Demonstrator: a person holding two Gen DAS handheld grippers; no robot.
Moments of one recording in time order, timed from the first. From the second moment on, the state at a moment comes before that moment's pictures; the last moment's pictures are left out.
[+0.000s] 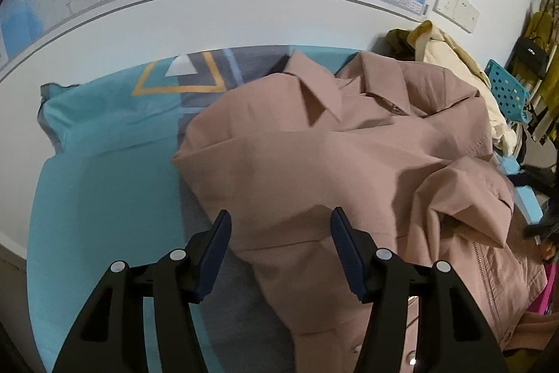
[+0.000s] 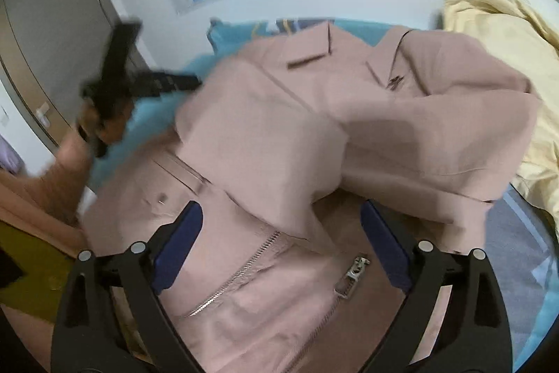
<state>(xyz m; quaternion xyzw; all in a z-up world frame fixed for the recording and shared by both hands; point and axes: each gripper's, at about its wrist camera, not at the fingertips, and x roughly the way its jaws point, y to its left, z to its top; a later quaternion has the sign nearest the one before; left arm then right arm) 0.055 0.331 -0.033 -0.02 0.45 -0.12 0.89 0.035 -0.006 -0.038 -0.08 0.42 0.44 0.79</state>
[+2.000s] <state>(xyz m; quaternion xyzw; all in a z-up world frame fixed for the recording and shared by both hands) 0.069 0.285 -0.052 0.01 0.45 -0.08 0.89 0.156 -0.072 -0.051 0.07 0.43 0.35 0.83</state>
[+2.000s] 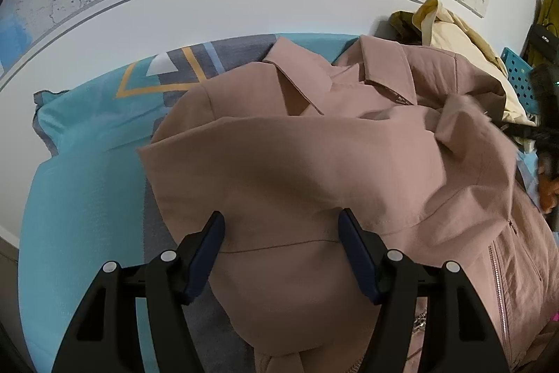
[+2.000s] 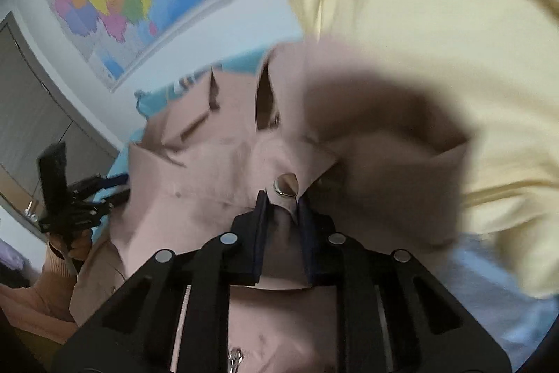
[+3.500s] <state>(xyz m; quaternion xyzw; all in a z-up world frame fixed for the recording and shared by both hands) 0.079 0.350 -0.060 -0.09 0.44 -0.05 0.89 0.132 -0.017 -0.075 -0.14 0.42 0.29 0.85</state>
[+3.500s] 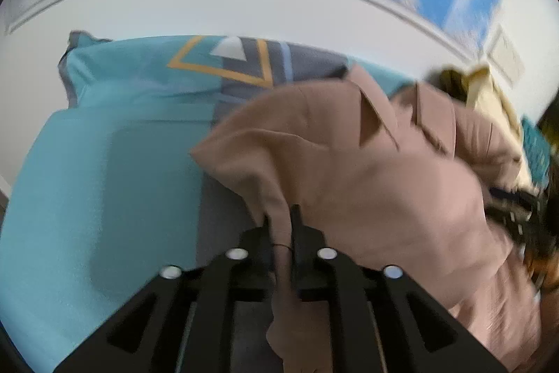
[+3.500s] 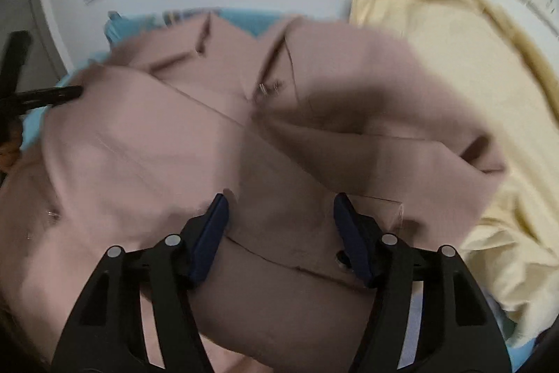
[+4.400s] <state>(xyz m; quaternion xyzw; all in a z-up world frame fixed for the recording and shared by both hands) 0.008 0.323 -0.036 -0.01 0.40 -0.07 0.91 0.124 -0.055 -0.051 -0.12 0.39 0.22 0.88</state>
